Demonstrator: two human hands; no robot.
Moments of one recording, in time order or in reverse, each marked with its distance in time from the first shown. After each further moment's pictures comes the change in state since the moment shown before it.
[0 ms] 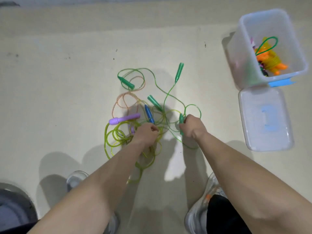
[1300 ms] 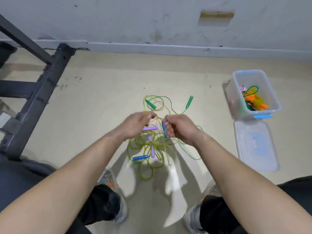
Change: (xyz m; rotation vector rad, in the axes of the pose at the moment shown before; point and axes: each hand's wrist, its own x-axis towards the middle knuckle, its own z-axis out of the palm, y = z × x) left_hand -0.194 0.032 -0.149 -0.011 0.131 0.440; right_hand -0.210 -0.109 -0.077 0.968 -0.388 -0.423
